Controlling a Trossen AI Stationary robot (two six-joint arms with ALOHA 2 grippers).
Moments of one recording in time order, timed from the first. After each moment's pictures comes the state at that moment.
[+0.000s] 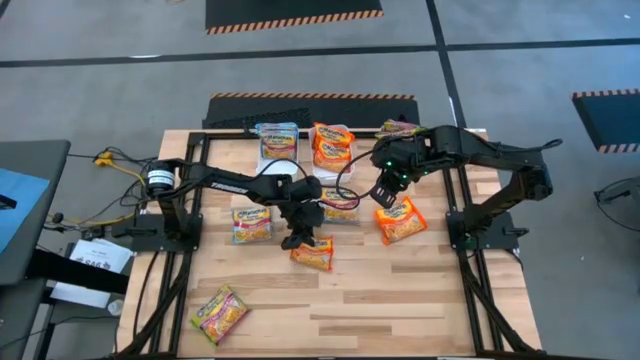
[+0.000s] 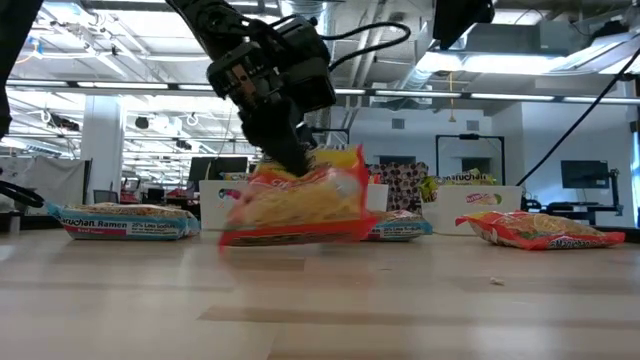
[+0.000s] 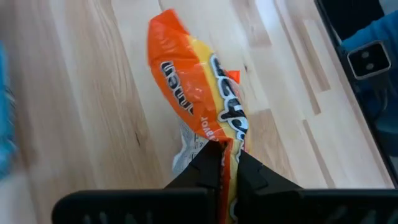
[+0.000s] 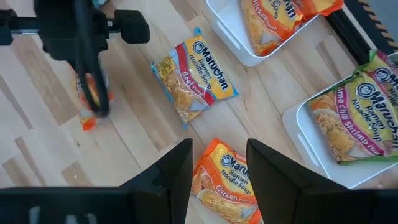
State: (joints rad) left arm 0.14 1.82 1.11 -0.24 0.60 0.13; right arm -0.08 1.48 1.71 -1.38 0.17 0.49
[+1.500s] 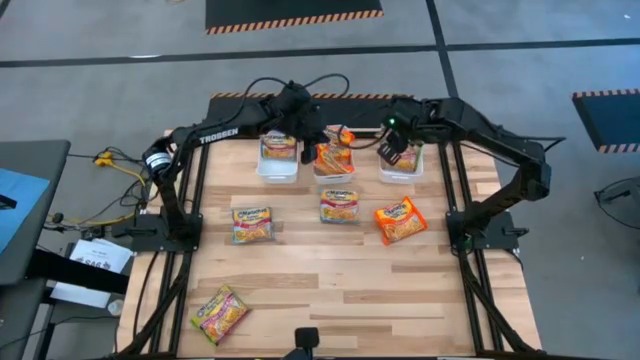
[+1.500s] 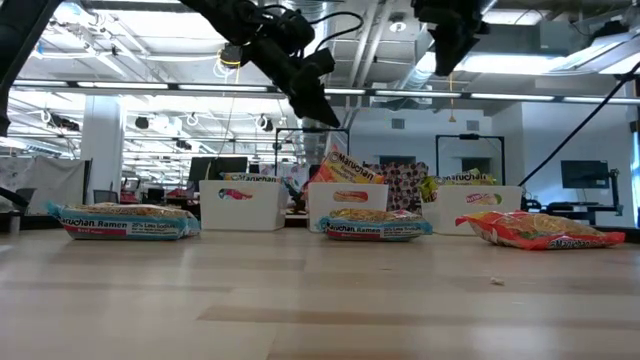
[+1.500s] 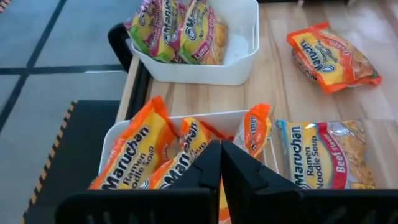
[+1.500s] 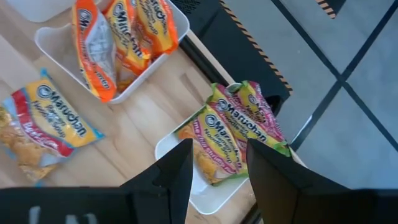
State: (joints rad) left arm 0.58 1.84 1.58 -0.39 0.29 0.40; right arm -0.38 1.48 1.71 -1.35 0.45 0.23
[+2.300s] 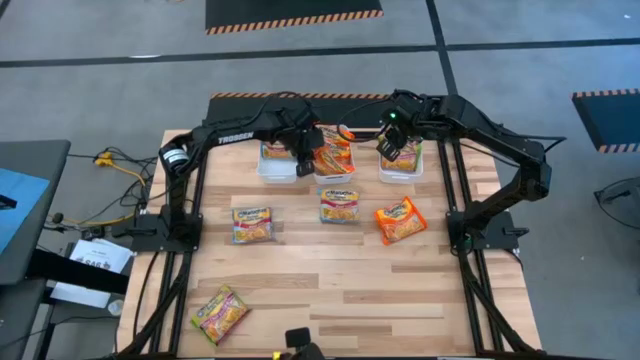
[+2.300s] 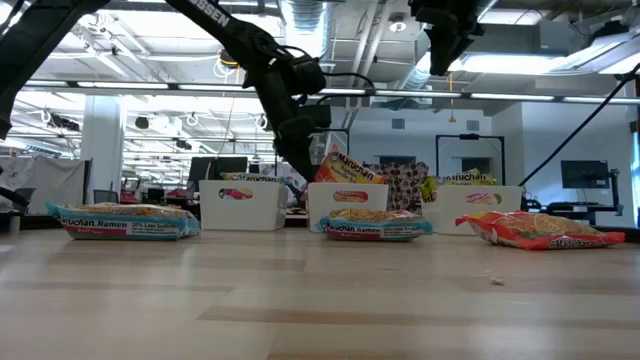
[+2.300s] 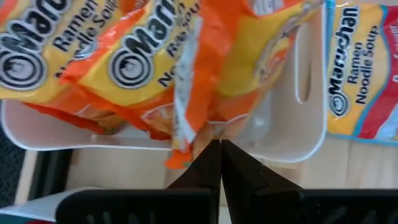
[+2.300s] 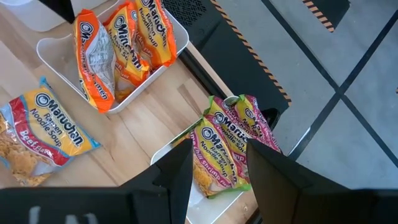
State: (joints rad) left arm 0.56 1.97 1.58 -0.63 0.12 0.36; right arm -0.42 1.48 1.71 -1.29 0.44 0.15
